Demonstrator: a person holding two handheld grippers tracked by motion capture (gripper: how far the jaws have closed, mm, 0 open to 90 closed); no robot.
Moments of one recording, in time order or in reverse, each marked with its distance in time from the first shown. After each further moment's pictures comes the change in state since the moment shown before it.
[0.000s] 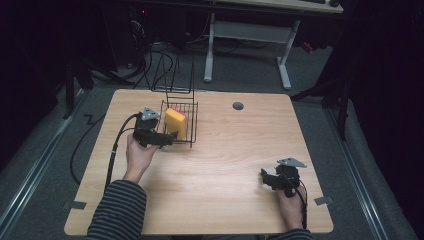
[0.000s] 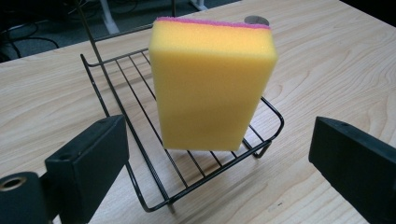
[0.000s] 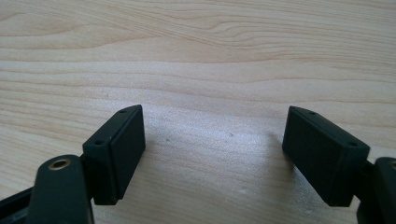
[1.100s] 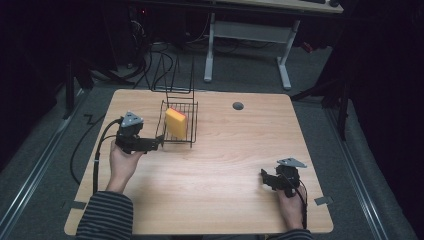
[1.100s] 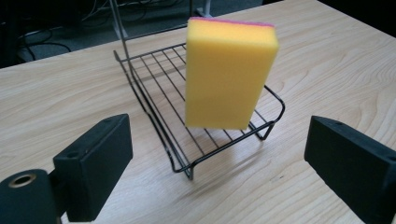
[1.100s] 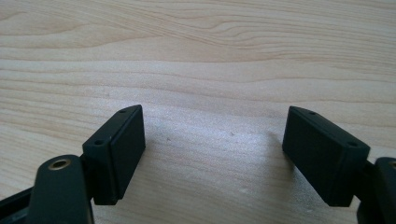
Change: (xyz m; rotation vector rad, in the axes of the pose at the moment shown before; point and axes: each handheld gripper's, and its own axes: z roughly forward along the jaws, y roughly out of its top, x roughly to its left) left arm 0.015 -0.017 -0.048 -0.040 0.020 -0.014; right arm 0.000 0.000 0.000 0.001 0.002 -0.001
